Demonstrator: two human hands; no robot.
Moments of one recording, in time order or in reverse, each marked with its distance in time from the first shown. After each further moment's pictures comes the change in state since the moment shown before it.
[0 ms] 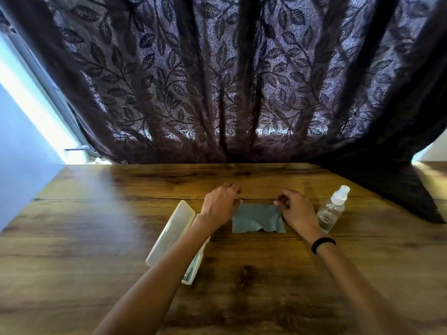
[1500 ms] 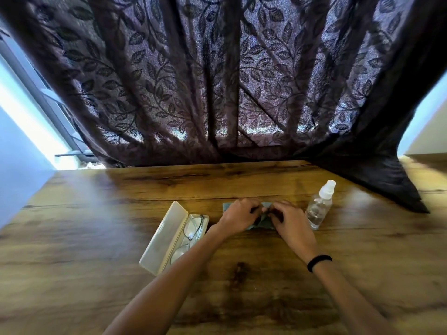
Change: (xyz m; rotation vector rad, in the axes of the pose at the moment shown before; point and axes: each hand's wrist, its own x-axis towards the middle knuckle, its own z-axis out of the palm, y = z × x) left_hand 0.000 0.045 0.029 -0.397 -0.317 -0.002; right_hand -0.043 0.002 0.000 -0.119 0.056 -0.122
